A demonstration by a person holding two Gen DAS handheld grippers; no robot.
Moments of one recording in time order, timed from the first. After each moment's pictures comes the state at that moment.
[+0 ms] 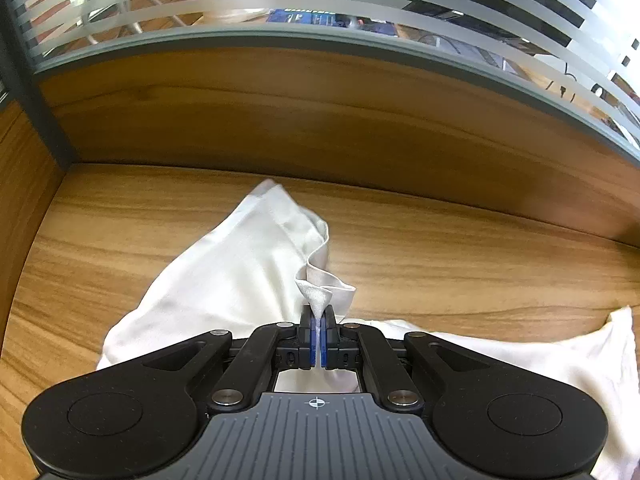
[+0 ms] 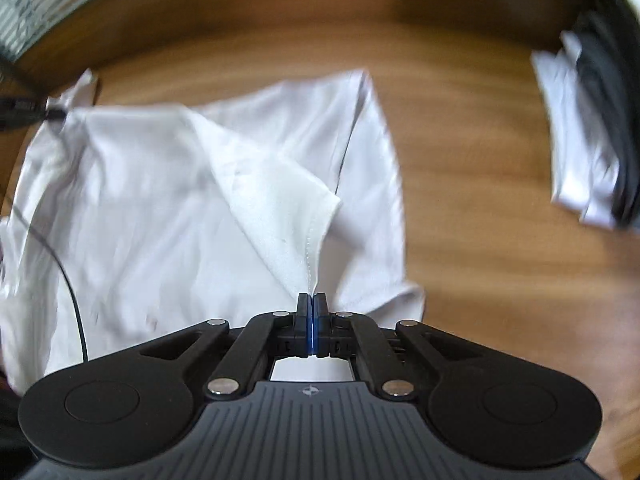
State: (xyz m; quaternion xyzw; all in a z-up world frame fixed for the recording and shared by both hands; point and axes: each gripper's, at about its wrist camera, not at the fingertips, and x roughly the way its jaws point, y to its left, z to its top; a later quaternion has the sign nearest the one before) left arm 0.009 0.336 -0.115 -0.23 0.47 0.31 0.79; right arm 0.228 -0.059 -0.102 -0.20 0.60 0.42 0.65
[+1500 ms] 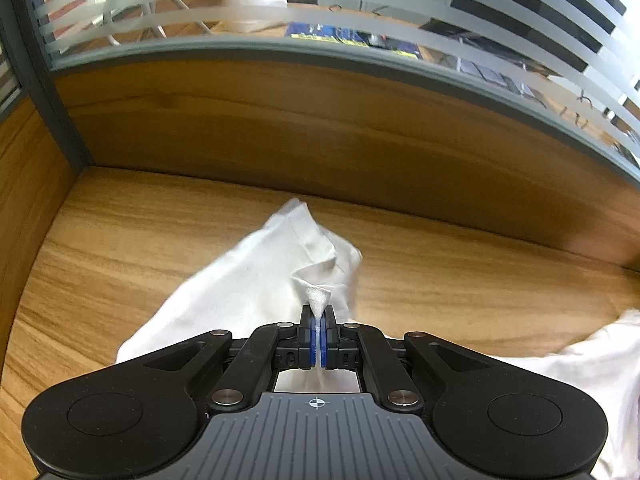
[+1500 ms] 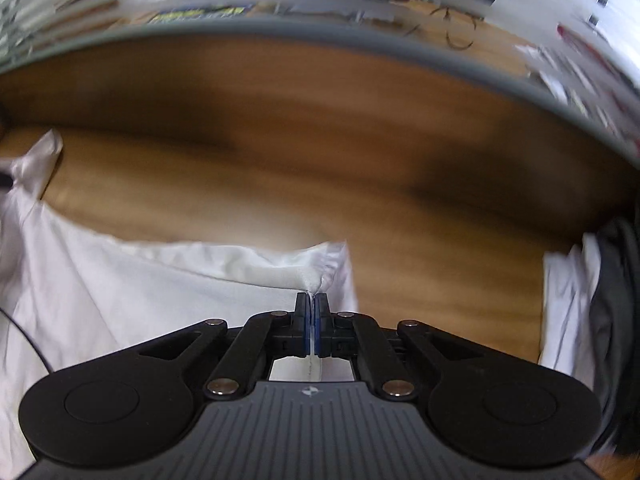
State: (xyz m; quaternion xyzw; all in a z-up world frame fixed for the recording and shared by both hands) left arm 0.007 0.353 -0.108 -0.23 0.45 0.33 0.80; right arm 0.299 0.067 -0.087 -0.25 0.46 0.43 0.74
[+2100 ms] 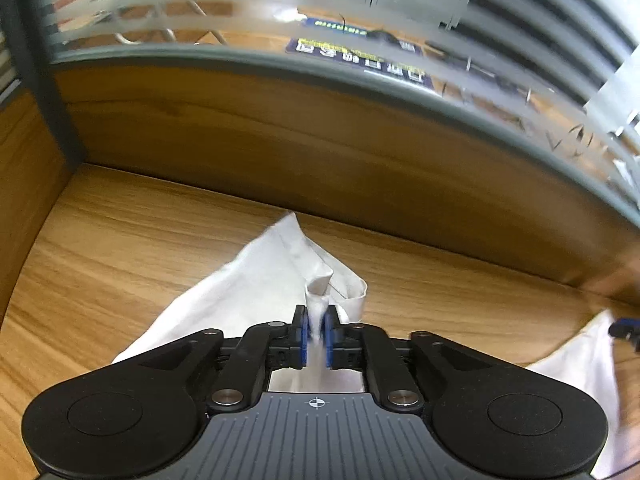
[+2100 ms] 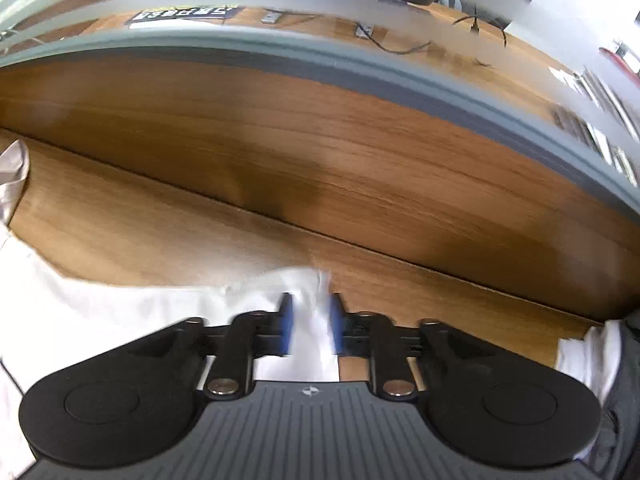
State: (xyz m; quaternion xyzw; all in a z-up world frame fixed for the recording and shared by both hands) left arm 0.001 0.362 -0.092 -0.27 0.43 0.32 0.80; right arm 0.337 0.121 -0.107 -0.28 0.46 0.44 0.72
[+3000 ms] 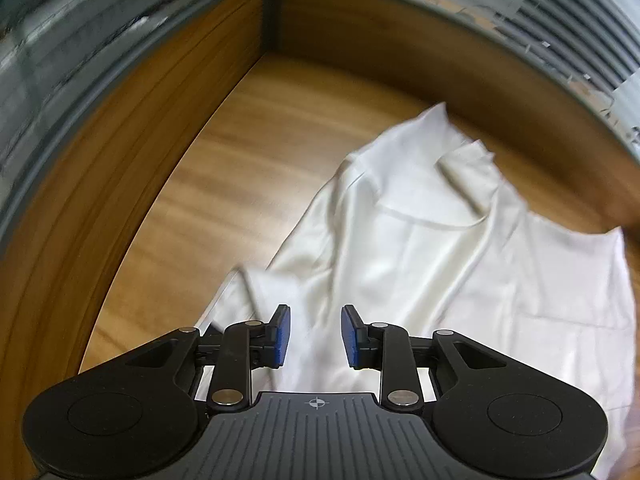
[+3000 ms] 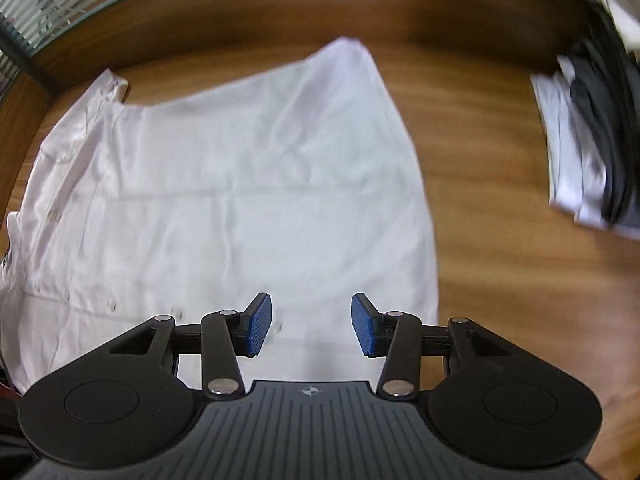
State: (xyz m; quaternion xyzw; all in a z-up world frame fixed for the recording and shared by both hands) left arm -0.210 0.327 -0.084 -0.31 0.47 0.37 0.74; right arm 0.173 -0.076 -0.072 -0.20 0.57 0.41 0.68
